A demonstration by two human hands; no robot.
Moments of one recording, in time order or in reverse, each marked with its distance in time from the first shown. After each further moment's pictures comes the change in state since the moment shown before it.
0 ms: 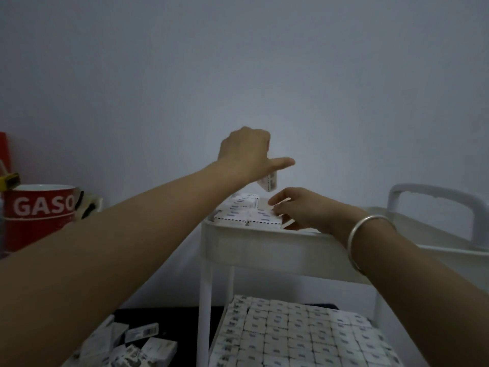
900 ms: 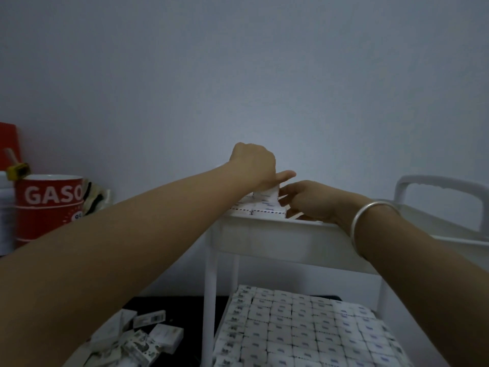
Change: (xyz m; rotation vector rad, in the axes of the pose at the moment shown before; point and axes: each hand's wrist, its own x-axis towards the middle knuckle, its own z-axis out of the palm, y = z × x) left_hand -0.005 0.002 0.031 0.453 -0.238 0.115; right_hand 0.001 0.000 -0.004 -0.174 -0.078 0.064
